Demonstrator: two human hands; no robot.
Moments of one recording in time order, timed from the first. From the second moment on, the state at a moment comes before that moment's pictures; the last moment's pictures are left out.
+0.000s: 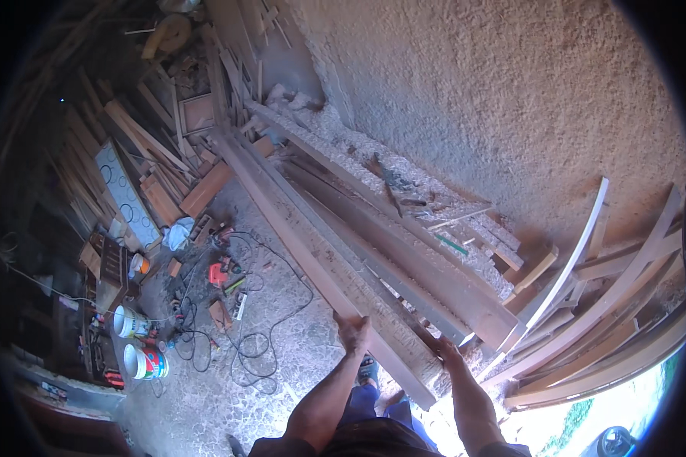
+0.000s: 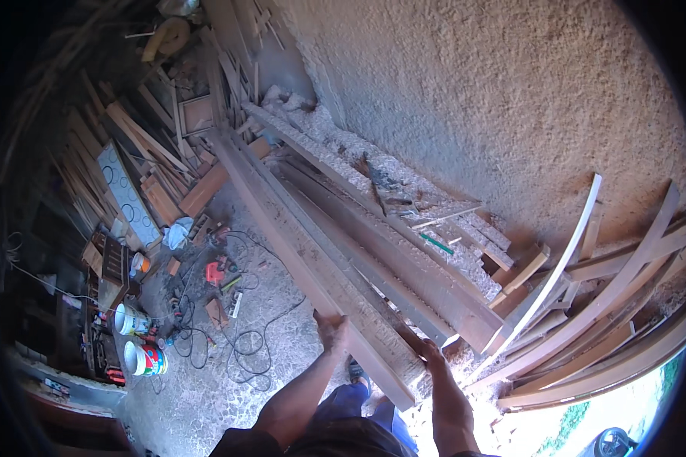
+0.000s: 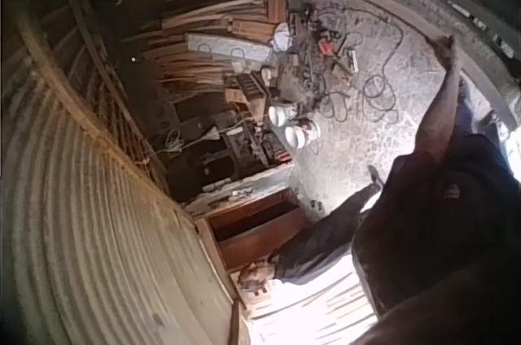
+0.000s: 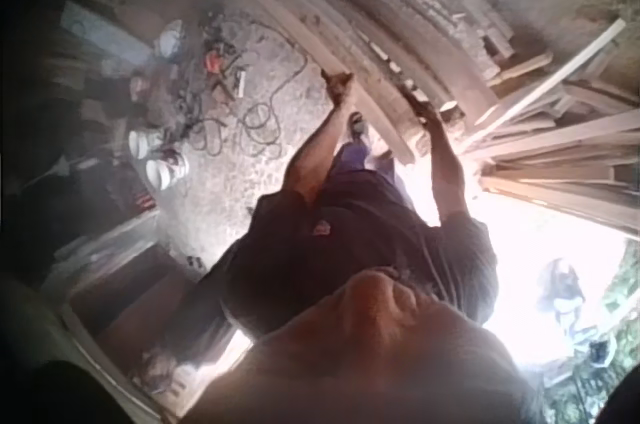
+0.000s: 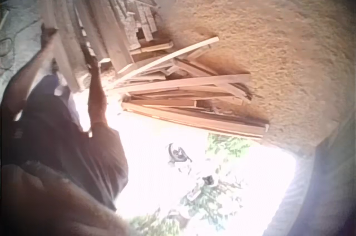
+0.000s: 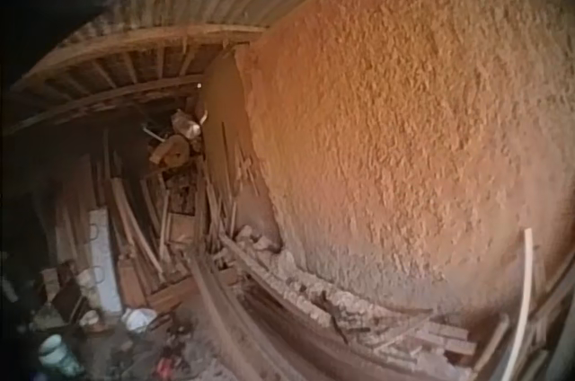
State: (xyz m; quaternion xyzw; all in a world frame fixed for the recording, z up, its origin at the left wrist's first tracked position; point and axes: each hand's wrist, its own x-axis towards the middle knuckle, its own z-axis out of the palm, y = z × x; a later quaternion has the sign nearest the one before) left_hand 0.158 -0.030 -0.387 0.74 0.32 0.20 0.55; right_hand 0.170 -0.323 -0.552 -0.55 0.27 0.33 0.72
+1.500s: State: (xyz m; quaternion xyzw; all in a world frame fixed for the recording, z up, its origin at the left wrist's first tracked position) left_hand 0.152 -0.022 -0.410 0.79 0.35 0.17 0.49; right_hand 0.131 -0.253 -0.391 -0.91 -0.08 0.13 0.38
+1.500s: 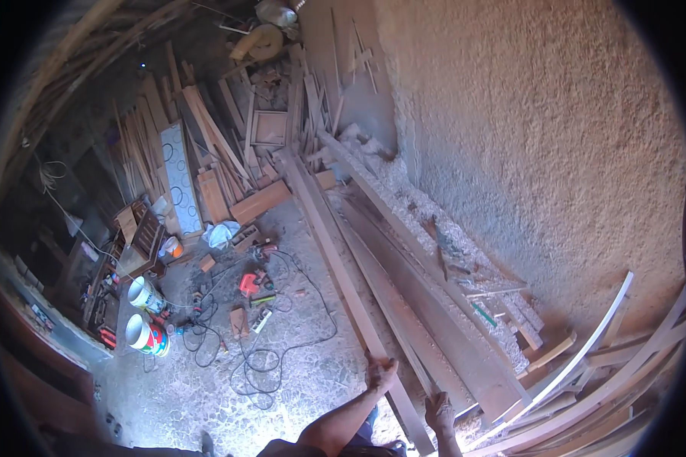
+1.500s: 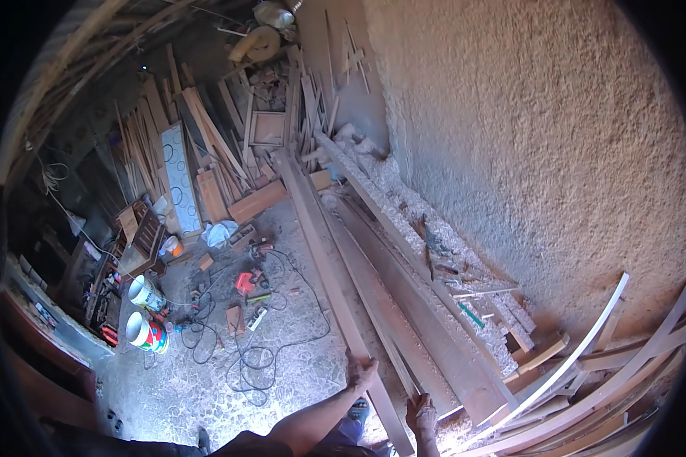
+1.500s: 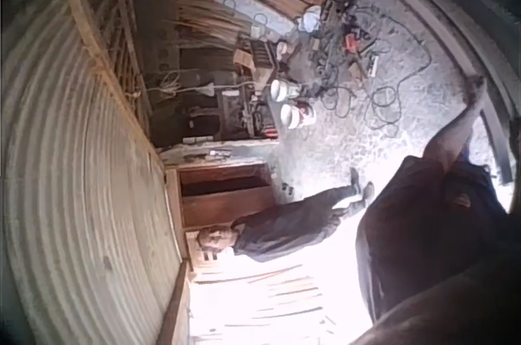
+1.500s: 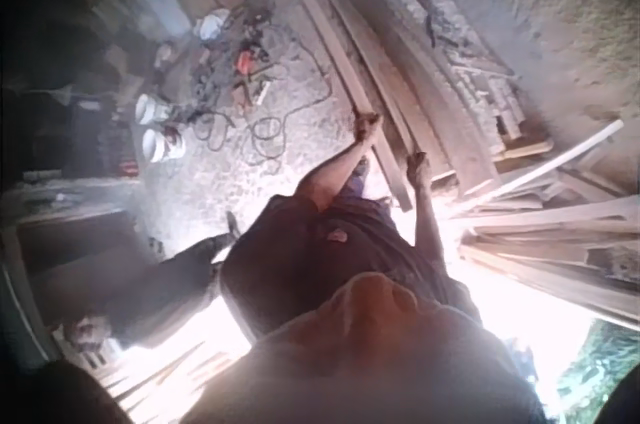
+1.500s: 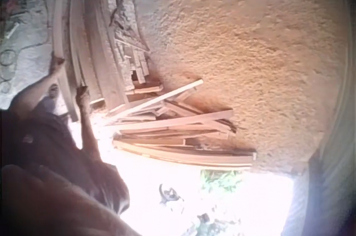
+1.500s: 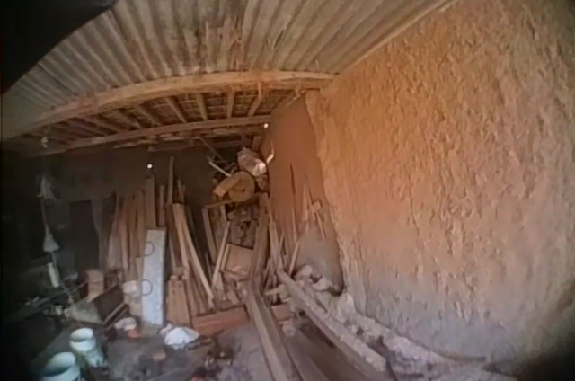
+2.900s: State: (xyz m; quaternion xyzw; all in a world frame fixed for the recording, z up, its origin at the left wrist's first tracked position) left_hand 0.106 0.492 0.253 0.79 0.27 0.42 -0.36; right_hand 0.164 -0.268 -0.455 -0.96 -0.15 0.19 0.18
